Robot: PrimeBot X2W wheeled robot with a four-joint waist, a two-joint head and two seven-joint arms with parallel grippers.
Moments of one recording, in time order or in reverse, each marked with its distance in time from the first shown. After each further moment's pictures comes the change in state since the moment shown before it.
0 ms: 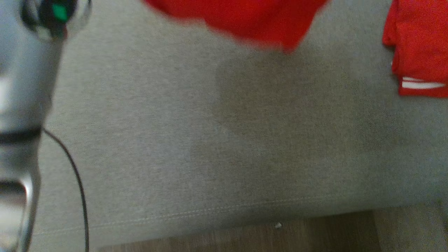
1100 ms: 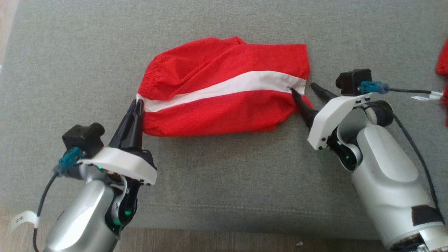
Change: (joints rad) left arm 0.775 0.019 -0.097 -0.042 0.015 0.246 -0.218; right arm 0.400 0.106 0.339 0.366 -0.052 0.000 0.180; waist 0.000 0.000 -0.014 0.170
